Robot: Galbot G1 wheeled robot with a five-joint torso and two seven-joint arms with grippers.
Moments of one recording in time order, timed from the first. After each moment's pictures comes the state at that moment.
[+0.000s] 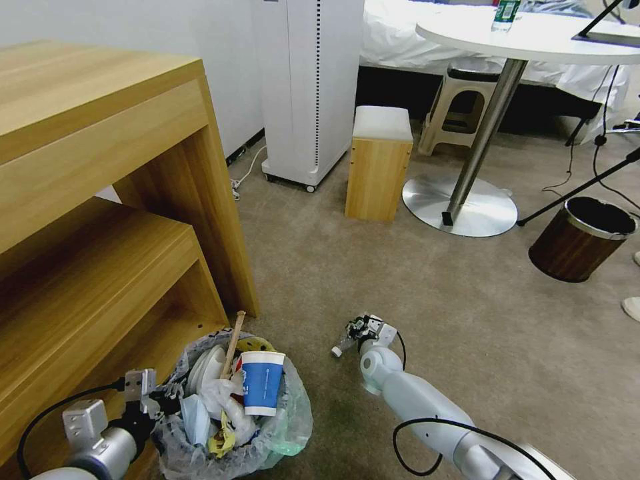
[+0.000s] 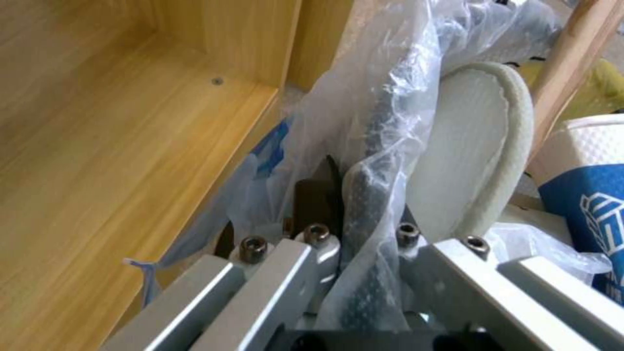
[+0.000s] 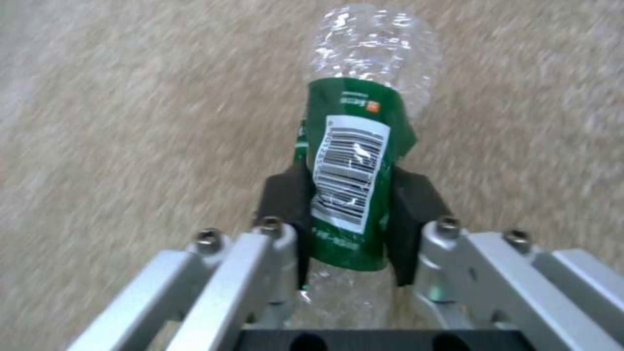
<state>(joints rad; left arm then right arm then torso) 1.85 -1.12 -0.81 -2.27 -0.76 0.52 -0.07 -0.68 1.35 -0.26 0.89 1.18 0.06 0.32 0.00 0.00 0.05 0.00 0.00</state>
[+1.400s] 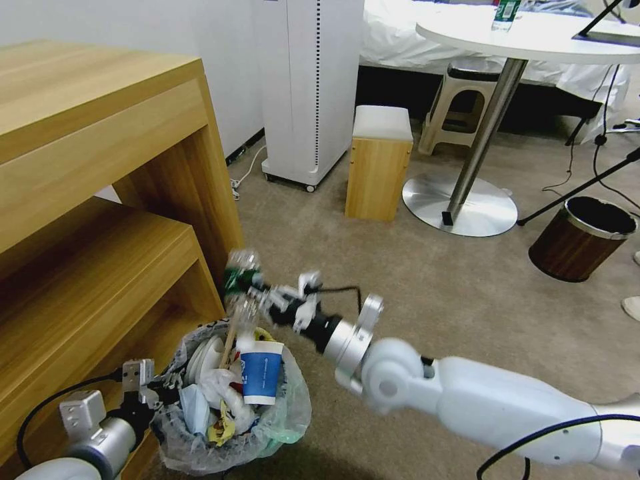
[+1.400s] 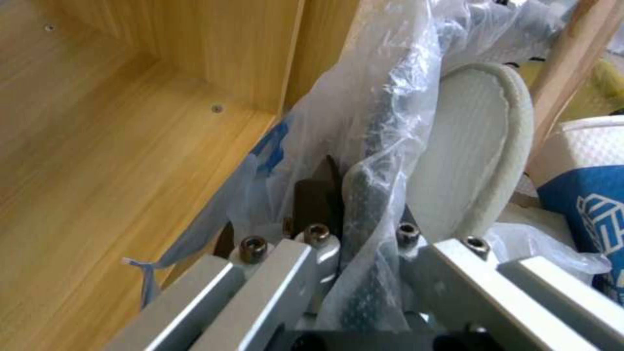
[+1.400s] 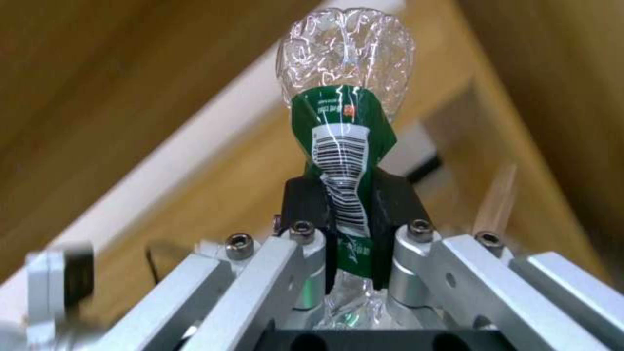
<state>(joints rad) 1.82 -1.12 -0.82 -2.30 -0.78 0.54 -0.10 -0.38 0.90 -0.92 1.95 1.41 0.28 0.02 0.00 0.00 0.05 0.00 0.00</state>
